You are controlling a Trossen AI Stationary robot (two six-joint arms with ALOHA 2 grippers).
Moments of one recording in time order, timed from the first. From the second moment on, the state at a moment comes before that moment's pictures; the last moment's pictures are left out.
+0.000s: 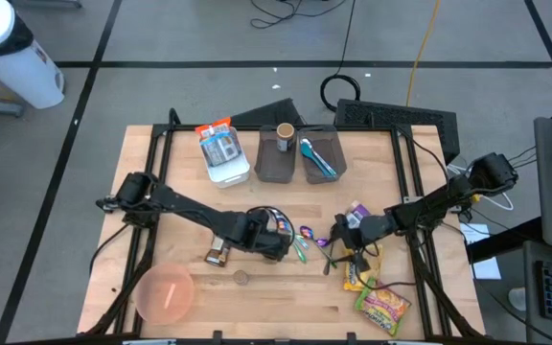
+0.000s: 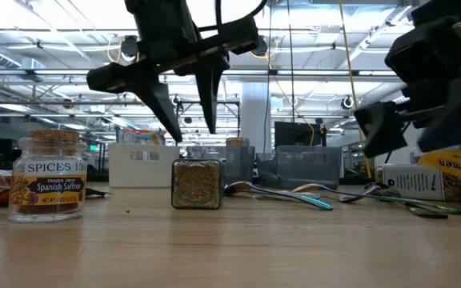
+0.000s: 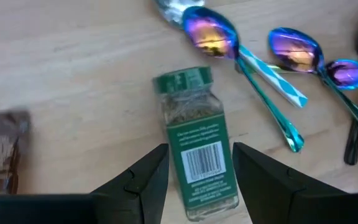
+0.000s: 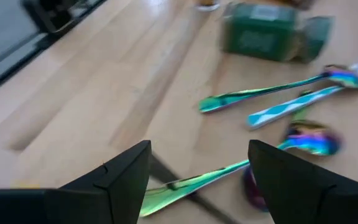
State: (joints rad) left arm -0.29 1.94 1.50 -0.87 -0.22 -1.64; right arm 0.34 1.32 0.26 0.56 -0.07 0.04
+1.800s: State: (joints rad) left arm -0.25 2.08 1.50 -0.71 0.06 -1.82; right arm 0.33 1.32 0.26 0.60 -0.23 -0.02
